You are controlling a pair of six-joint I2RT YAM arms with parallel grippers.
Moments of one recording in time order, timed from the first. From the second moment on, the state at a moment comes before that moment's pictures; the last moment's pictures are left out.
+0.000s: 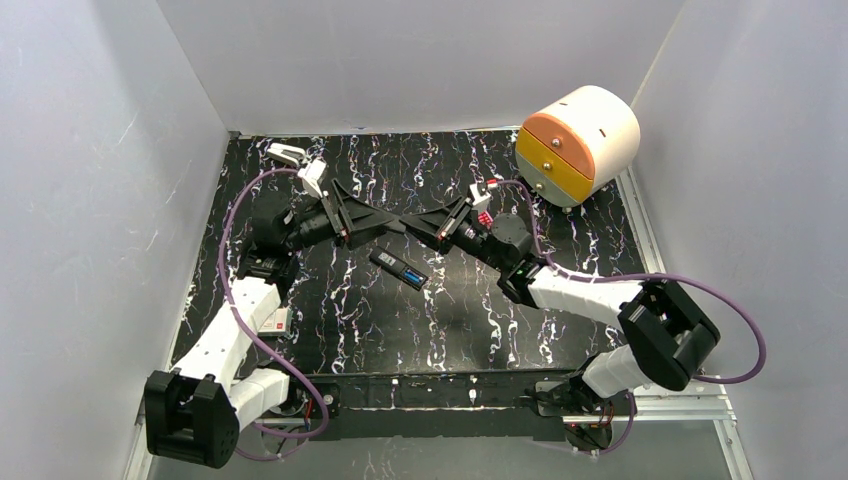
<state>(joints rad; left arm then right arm) -0.19 1.04 0.73 0.23 0.90 -1.14 0.81 1.43 0.72 0.83 -0.22 1.55</state>
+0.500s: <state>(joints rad) -0.18 1.39 0.93 -0.39 0.48 -0.62 0.81 1.37 0.49 0.55 -0.02 1.41</state>
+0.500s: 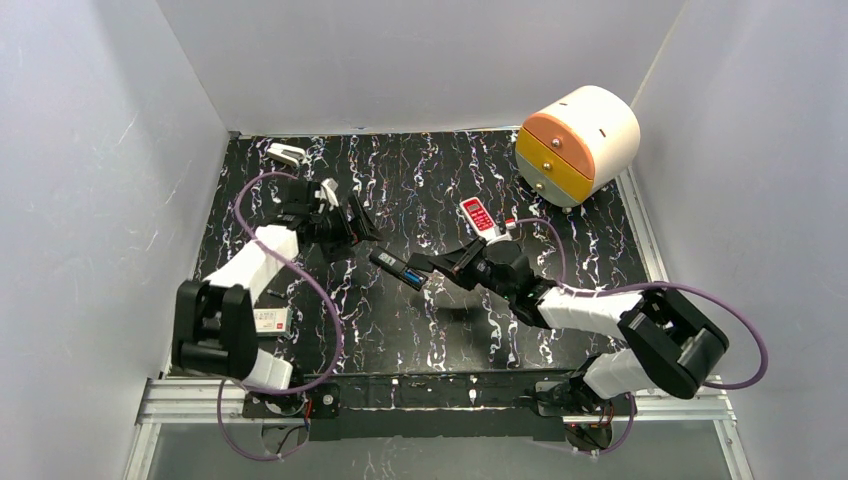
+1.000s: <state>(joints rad) -0.10 1.82 1.16 -0.37 0.54 -0.45 0.88 1.54 0.49 0.59 0.11 1.41</state>
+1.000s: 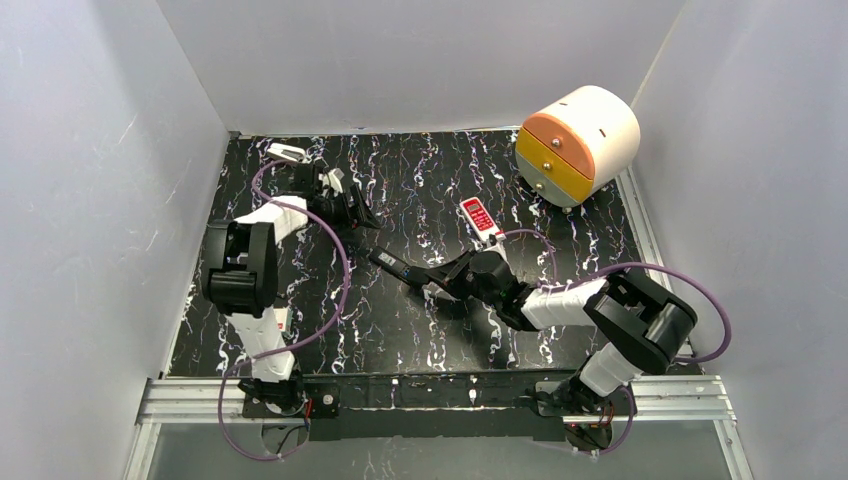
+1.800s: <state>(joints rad) -0.11 1.79 0.96 -0.25 0.70 -0.57 0.85 1.57 0.50 0.60 0.14 1.29</state>
